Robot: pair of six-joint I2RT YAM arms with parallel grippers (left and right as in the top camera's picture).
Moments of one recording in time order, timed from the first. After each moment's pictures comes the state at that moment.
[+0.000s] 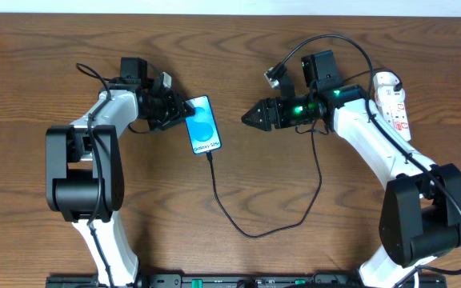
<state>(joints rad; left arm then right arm) -0.01 2.07 1.32 -0.51 0.62 -0.38 0.30 1.82 1.31 -0.56 -0.81 0.16</state>
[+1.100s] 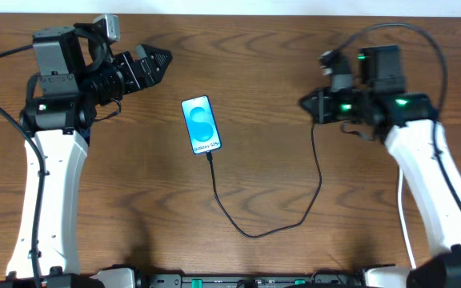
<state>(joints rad) 0.09 1.44 1.36 -0.55 0.67 -0.38 0.12 1.51 1.31 -0.75 -0.54 0.11</state>
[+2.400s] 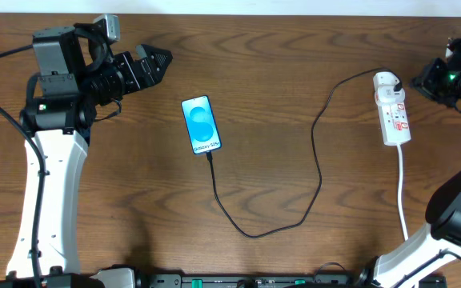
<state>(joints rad) 0.09 1.44 1.36 -0.55 0.67 -0.38 -0.44 1.95 1.72 -0.92 -0.47 0.15</state>
